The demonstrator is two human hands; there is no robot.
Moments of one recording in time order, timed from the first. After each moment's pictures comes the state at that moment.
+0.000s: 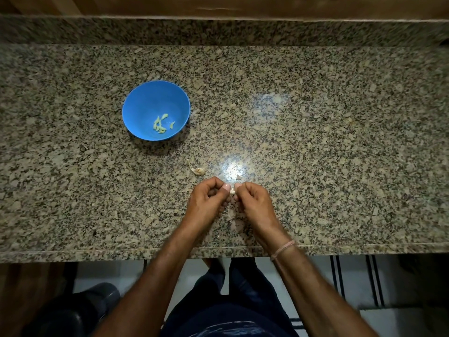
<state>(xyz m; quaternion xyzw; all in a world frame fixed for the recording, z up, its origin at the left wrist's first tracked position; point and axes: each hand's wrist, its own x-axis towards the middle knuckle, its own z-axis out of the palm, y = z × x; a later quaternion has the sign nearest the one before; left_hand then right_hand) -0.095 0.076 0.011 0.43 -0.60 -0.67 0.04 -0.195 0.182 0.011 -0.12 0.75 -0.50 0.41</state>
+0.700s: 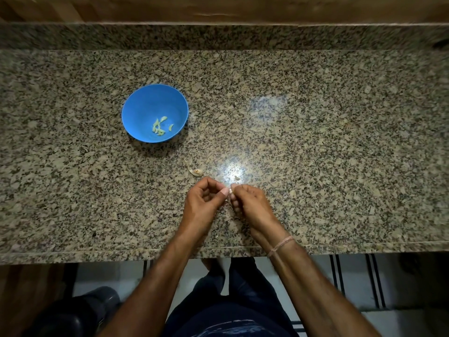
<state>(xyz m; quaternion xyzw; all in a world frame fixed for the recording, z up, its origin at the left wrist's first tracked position) -0.092 0.085 0.012 0.44 -0.56 -0.69 0.12 -0.197 0.182 0.019 -0.03 0.68 -0.54 0.48</state>
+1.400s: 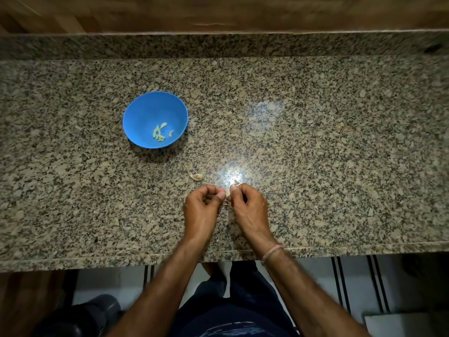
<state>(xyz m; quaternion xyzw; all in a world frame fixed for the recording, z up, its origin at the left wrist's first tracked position) -0.097 0.094 0.011 0.52 -0.58 -0.61 0.14 -0.181 0.173 0.008 -0.14 0.82 -0.48 0.29</state>
